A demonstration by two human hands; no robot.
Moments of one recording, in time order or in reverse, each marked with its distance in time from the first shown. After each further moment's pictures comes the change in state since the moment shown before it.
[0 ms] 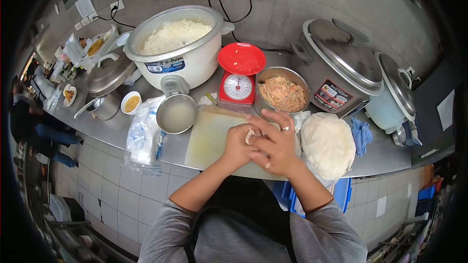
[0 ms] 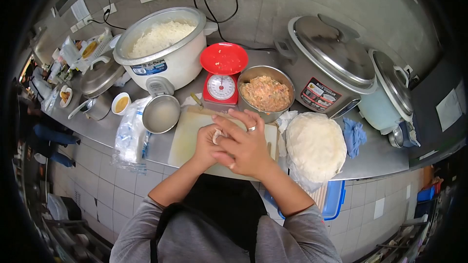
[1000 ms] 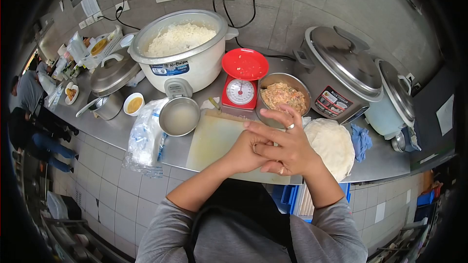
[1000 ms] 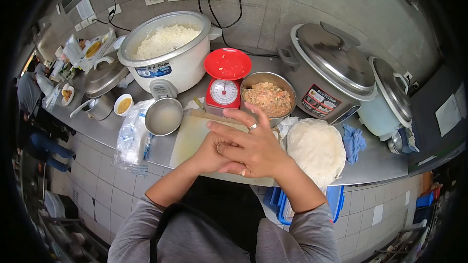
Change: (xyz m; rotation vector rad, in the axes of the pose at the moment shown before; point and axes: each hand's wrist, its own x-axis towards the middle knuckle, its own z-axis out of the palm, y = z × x) left_hand 0.007 0.033 0.000 -0.018 -0.258 0.052; right_hand 0.030 0.007 -0.041 0.089 -0.152 -0.224
